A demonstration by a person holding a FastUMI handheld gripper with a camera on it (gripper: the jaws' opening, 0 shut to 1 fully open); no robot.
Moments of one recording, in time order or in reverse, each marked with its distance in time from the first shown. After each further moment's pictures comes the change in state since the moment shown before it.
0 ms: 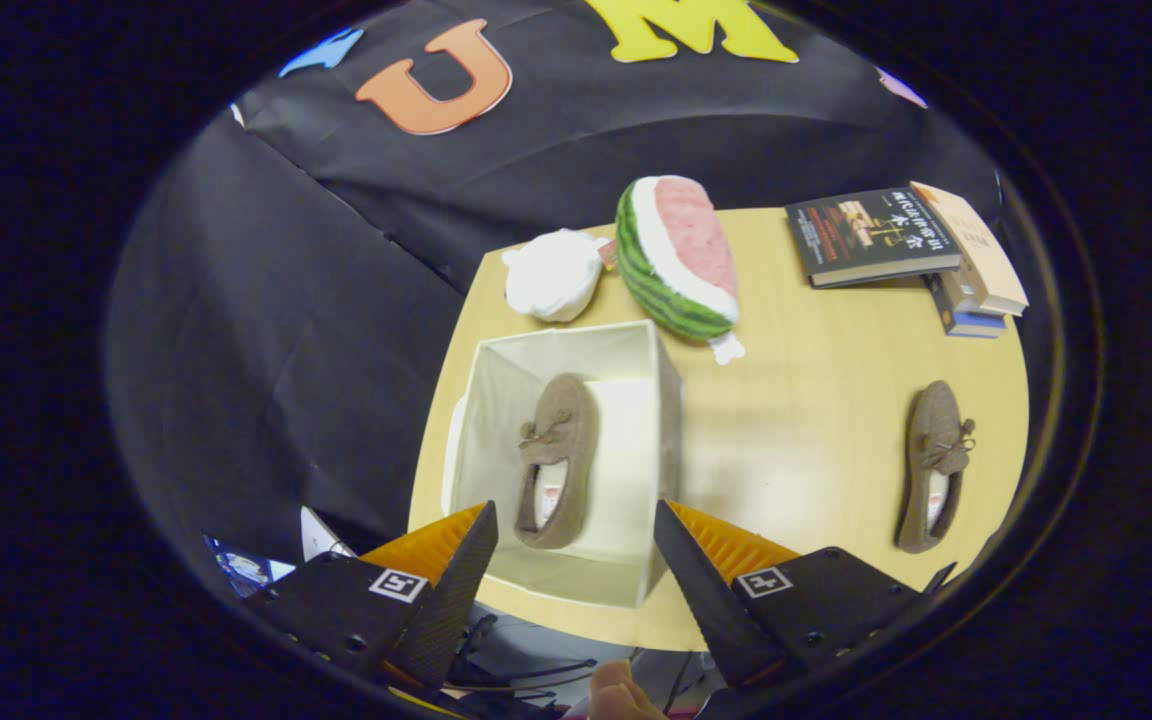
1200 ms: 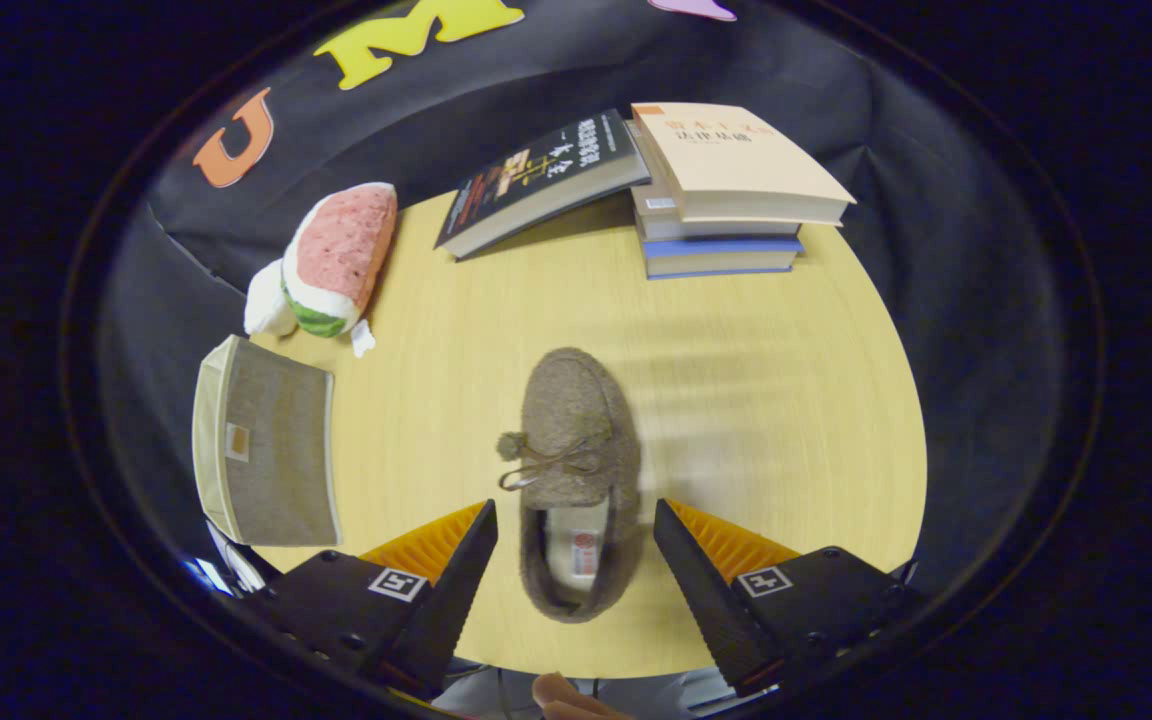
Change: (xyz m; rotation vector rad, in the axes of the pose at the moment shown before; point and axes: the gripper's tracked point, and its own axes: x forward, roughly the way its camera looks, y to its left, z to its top) arm -0.010 -0.378 -0.038 0.146 0.048 -0.309
